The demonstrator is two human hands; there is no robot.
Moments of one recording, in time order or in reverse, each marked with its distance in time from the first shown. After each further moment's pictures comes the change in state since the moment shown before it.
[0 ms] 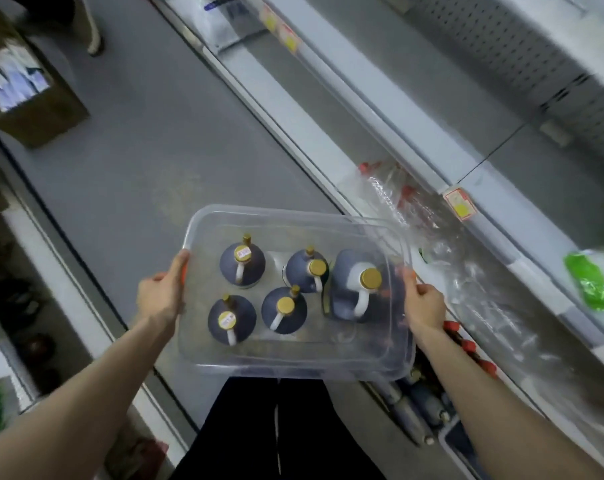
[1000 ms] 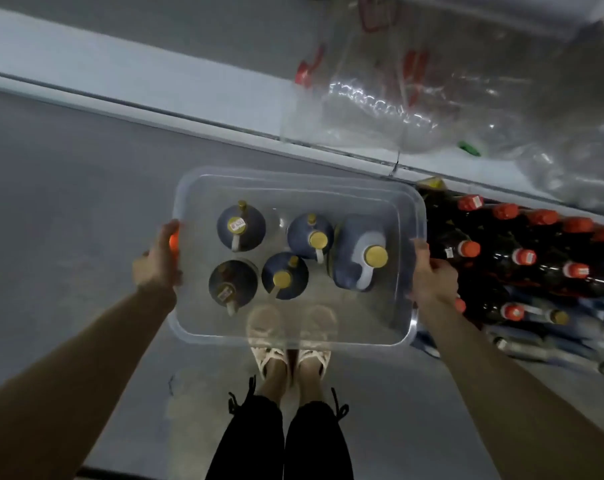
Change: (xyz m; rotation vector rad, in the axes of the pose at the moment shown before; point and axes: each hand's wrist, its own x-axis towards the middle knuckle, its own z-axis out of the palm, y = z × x) left_hand 0.345 0.068 0.365 0.381 -0.417 0.069; right_hand 0.223 0.072 0.278 0.331 0.348 0.645
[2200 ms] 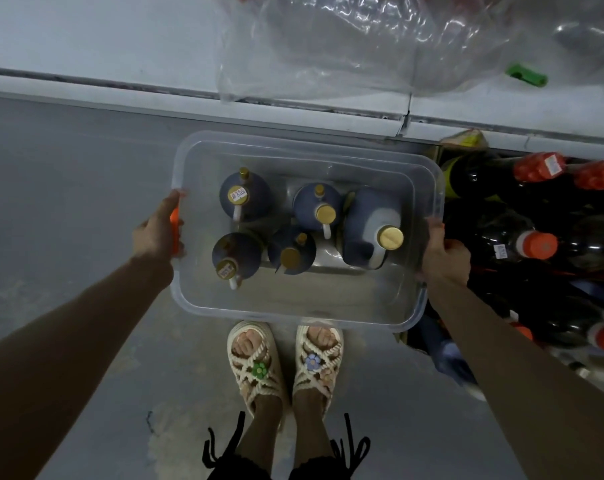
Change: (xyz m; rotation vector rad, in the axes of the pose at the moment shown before) left_hand 0.110 -0.031 0.158 0.158 -0.116 0.072; right_hand 0.158 0.066 0.084 0.104 -0.013 0.148
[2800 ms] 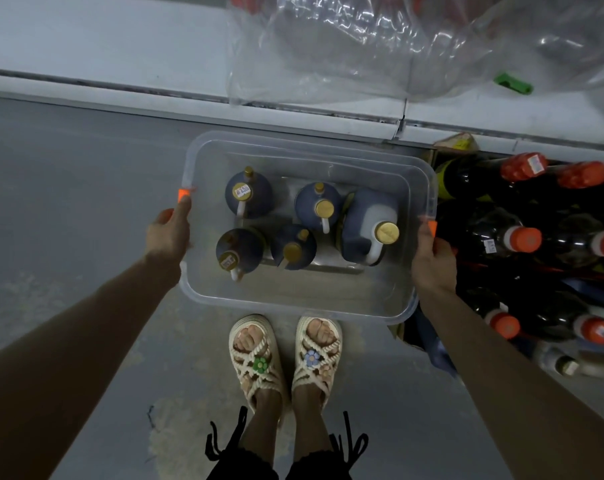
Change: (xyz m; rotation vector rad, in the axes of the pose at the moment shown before) left_hand -0.021 -0.005 -0.001 0.137 0.036 0.143; right_hand -0.020 0.008 -0.009 0.029 -0.111 -0.113
